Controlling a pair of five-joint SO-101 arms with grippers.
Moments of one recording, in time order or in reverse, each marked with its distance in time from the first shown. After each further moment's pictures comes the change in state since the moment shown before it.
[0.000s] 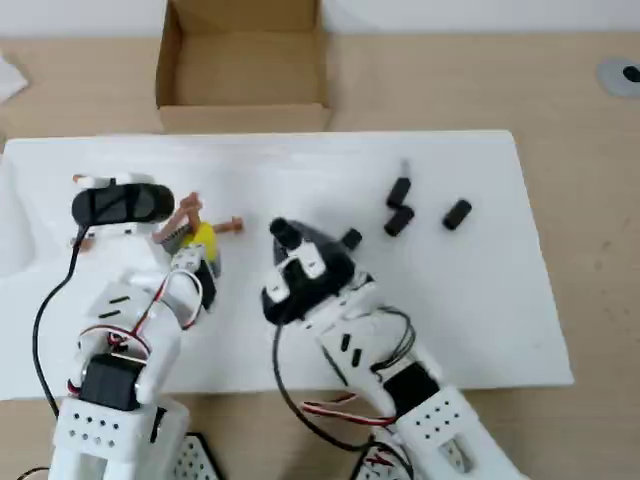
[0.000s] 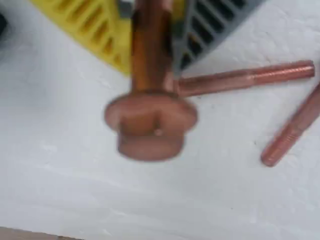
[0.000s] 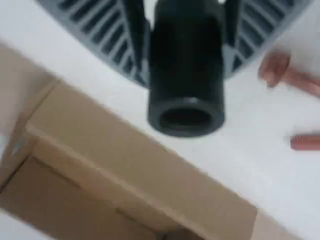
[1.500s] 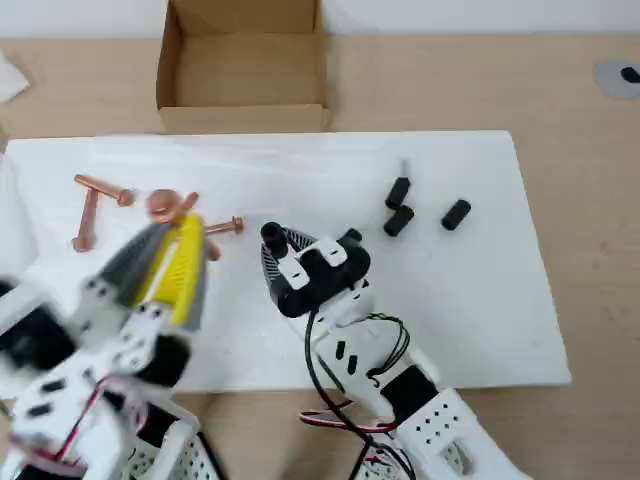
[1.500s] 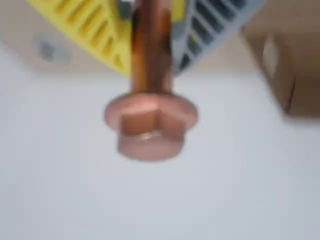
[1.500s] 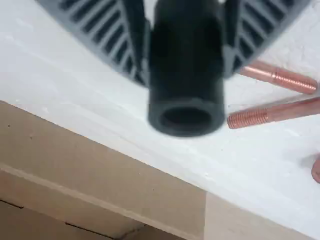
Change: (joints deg) left arm 12.7 -22.2 -14.9 -0.1 -2.3; right arm -3.6 -3.3 0.0 4.1 -14.8
